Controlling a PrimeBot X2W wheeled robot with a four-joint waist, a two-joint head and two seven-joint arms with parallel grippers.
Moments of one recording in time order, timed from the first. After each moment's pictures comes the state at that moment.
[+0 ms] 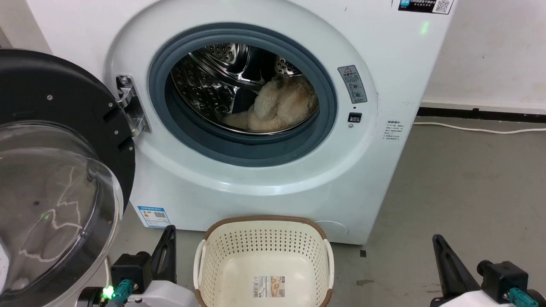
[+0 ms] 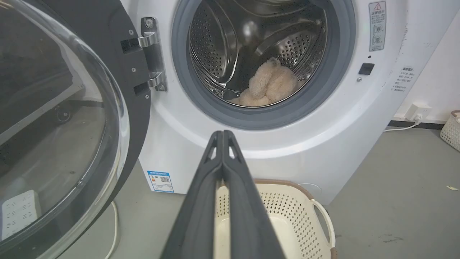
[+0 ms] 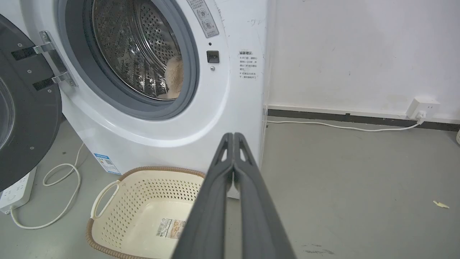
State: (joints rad) left arm 0.04 0.11 -0.10 0.04 -0.16 0.06 -0.07; right arm 0.10 -0.05 -0.03 0.04 0.10 0.13 -0.09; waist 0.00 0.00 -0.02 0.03
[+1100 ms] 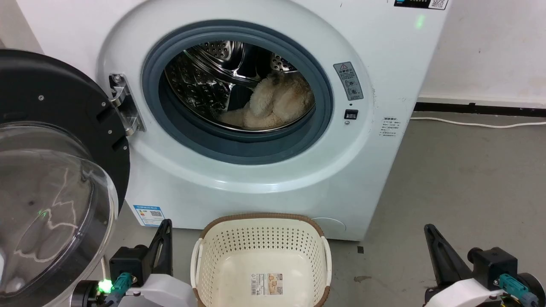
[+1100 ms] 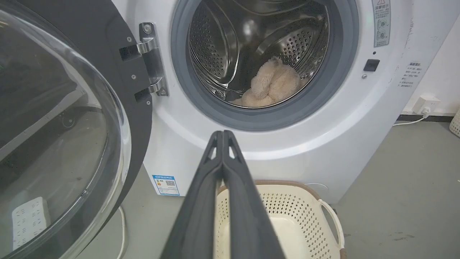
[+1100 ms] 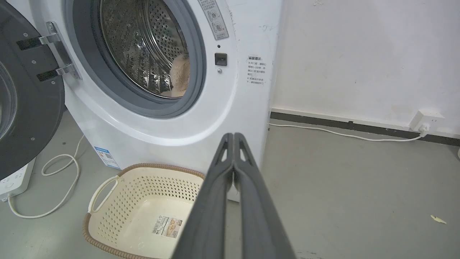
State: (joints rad) left arm 0.02 0.08 -0.05 0.02 -0.08 0.03 -0.04; right arm 0.06 -0.05 -0.02 0.02 0.06 0.13 -0.05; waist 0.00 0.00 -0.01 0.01
